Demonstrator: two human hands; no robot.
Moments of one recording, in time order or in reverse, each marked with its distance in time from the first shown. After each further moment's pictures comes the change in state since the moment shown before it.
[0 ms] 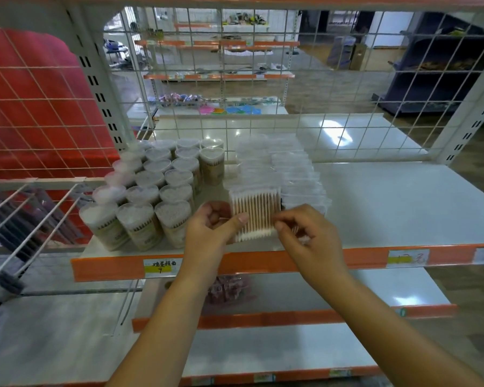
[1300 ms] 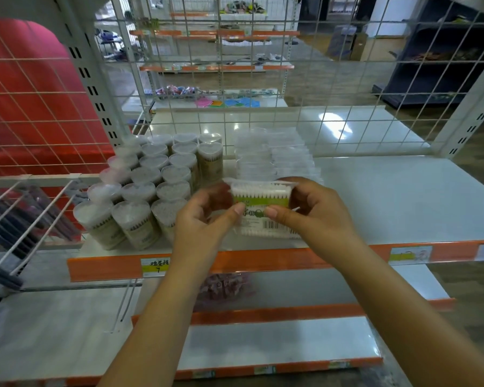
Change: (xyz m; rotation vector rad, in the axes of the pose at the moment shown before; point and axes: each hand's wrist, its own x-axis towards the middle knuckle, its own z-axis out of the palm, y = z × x) left_hand 0.001 0.018 -0.002 0.044 -0.048 0.201; right_hand 0.033 -0.028 -0.019 0.244 -0.176 0.241
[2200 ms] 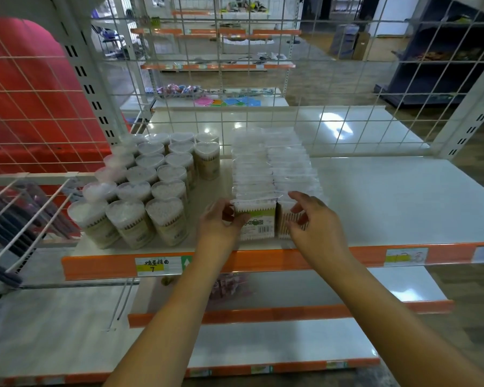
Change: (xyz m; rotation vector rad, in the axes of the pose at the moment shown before) left_hand 0.026 -0.062 0.021 0.663 0.047 -0.025; right_hand 0.003 0.052 -0.007 -0.528 0.112 -0.003
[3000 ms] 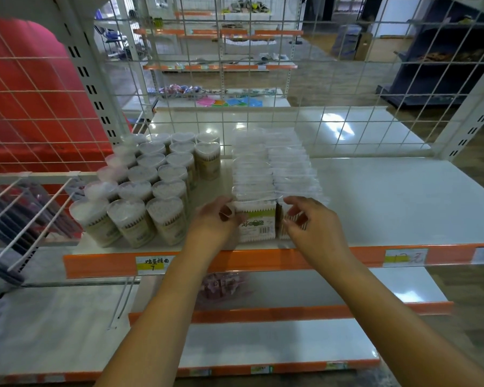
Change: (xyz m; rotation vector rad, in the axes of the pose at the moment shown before) left_hand 0.010 0.008 -0.019 0.175 -0.213 -0.122; right_hand -0.001 0.000 -0.003 0.014 -0.010 -0.021
